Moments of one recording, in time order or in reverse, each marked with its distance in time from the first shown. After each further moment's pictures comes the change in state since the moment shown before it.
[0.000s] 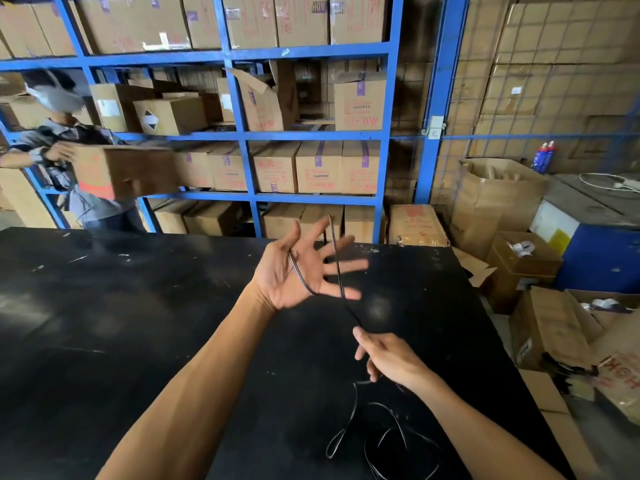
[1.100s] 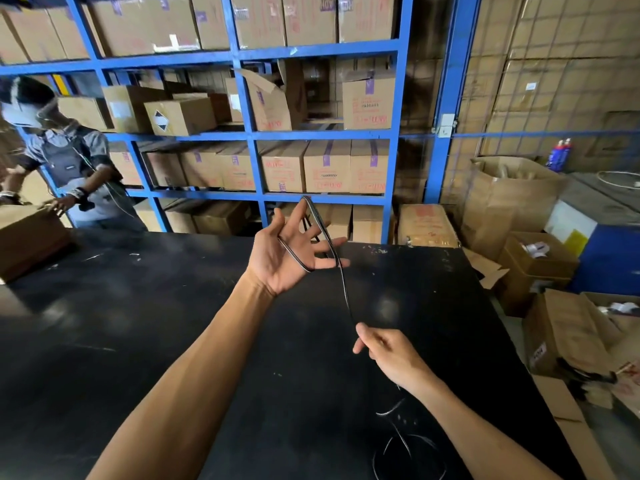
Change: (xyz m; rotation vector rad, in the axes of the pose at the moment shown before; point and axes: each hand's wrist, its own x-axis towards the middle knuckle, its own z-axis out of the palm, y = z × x) left_hand 0.008 0.022 -0.007 -0.026 0.271 0.245; right_hand 0.013 0.007 0.009 0.165 0.090 -0.220
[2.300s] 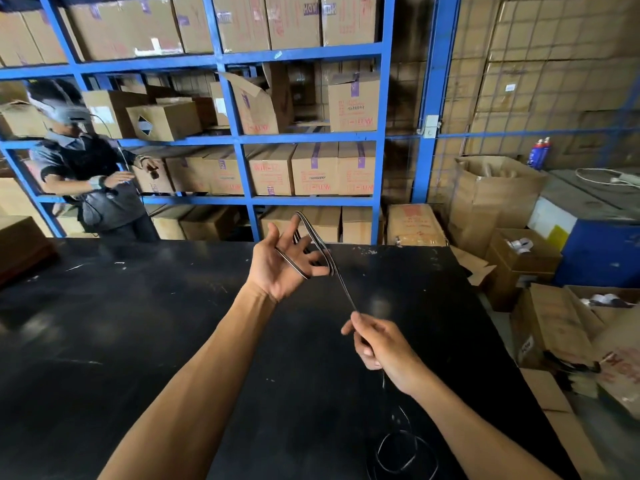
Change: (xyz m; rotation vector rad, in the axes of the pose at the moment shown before) left_hand 0.017 -0.013 -0.016 -0.026 0.210 0.055; right_hand -0.013 -0.044 -0.005 0.483 -0.133 -0.023
